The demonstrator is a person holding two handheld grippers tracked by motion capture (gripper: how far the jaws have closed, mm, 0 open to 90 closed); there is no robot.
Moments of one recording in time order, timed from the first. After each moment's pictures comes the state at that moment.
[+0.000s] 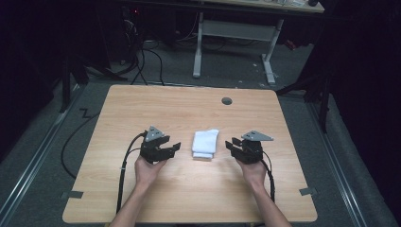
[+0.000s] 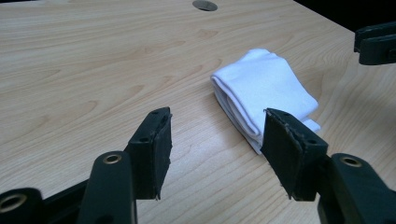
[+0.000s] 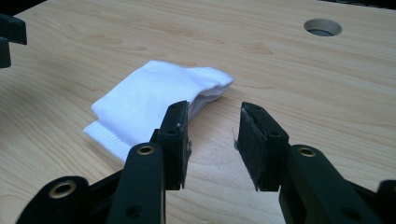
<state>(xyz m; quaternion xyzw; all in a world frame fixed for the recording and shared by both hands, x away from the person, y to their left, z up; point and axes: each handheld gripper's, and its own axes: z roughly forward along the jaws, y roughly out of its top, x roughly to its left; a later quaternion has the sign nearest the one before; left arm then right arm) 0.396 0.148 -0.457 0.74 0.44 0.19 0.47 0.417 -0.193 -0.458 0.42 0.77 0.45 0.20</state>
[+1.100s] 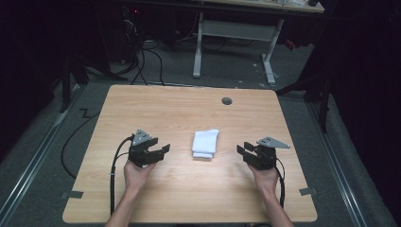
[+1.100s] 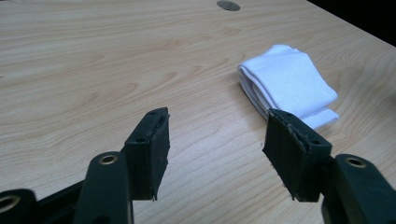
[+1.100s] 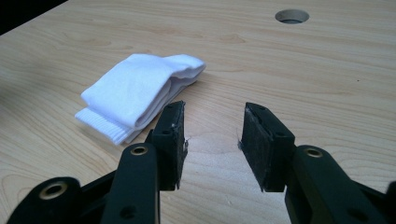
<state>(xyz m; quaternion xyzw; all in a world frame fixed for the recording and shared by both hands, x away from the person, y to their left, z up) 0.379 0.178 -0.459 0.73 0.46 0.20 0.46 0.400 -0.232 -0.462 0.44 0.74 0.47 0.19</state>
